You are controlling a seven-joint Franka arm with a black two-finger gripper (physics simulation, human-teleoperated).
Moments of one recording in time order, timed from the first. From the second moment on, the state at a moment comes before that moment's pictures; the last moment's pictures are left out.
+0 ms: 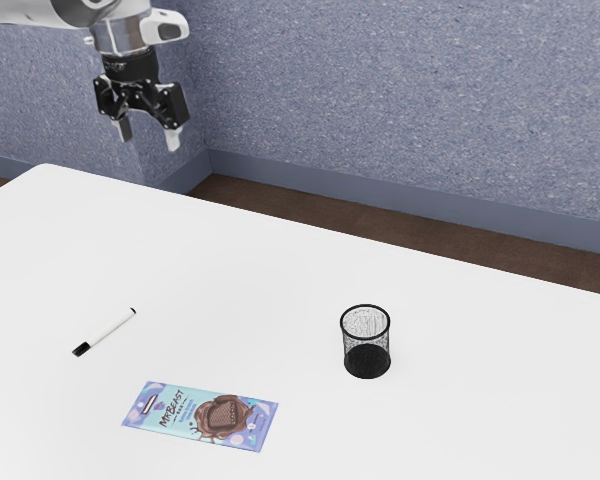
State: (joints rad) arm 0.02 0.15 0.06 -1.34 0.03 1.49 0.01
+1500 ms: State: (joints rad) arm 0.05 0.37 0.32 -2.01 -0.03 2.28 0.47
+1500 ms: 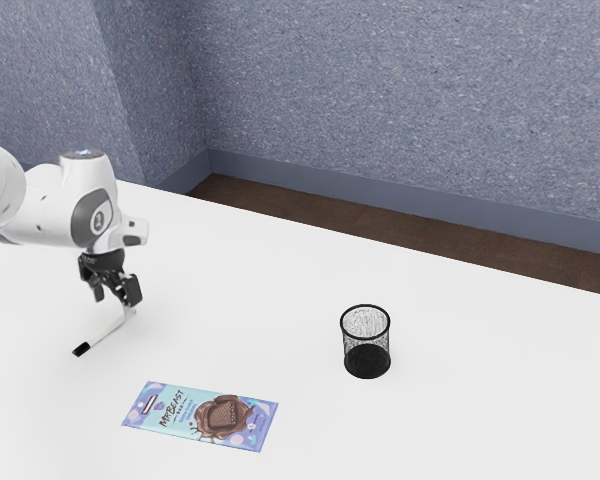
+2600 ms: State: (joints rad) arm 0.06 0.43 0.31 -2.00 -0.06 2.35 0.69
